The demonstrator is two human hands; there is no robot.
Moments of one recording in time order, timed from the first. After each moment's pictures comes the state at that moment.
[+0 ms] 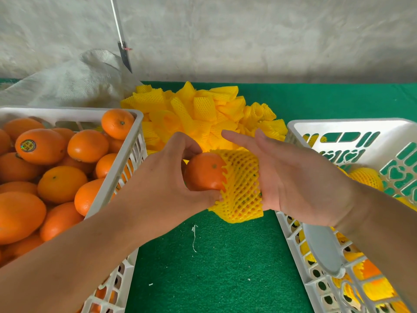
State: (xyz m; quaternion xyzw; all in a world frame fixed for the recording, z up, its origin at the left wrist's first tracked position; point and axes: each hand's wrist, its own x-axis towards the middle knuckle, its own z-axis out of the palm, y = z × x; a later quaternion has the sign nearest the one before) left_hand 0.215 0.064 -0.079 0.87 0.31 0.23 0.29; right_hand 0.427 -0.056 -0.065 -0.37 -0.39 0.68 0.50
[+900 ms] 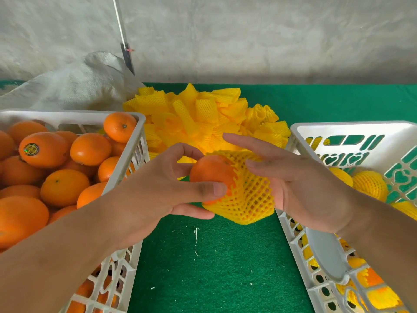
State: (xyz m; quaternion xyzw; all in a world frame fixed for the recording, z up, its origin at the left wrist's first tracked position) left_hand 0.215 0.077 -0.072 0.63 0.27 0.14 0.72; right_hand 0.426 -0.056 -0.070 -0.45 -0.42 0.57 0.54
